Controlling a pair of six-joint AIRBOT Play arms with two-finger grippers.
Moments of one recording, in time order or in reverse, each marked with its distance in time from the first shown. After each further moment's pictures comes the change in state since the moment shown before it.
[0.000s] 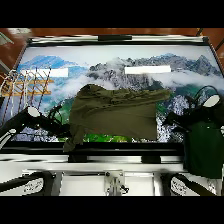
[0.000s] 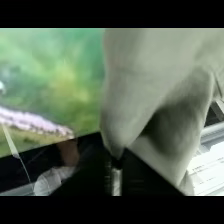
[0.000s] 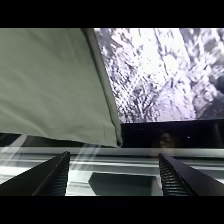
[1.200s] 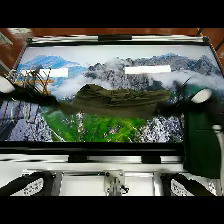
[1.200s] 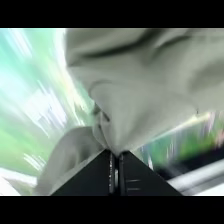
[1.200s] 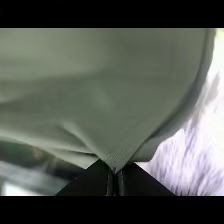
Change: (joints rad) left arm -0.011 0.160 0.571 0.125 -0.112 0.035; right arm 0.183 0.079 0.140 0.151 -0.215 -0.098
